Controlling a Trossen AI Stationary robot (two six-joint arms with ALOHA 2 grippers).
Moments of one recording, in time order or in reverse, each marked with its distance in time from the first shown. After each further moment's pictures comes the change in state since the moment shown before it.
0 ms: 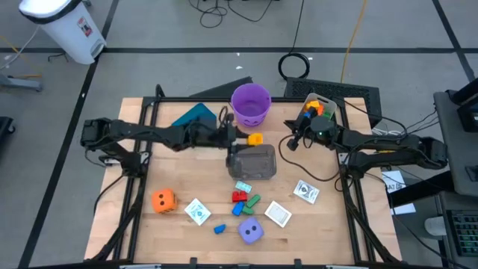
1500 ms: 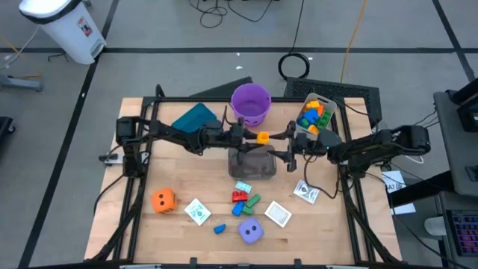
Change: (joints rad) left arm 0.070 0.347 -0.098 0.676 0.178 -0.178; right arm 0.177 0.306 -0.157 1.045 -0.443 0.081
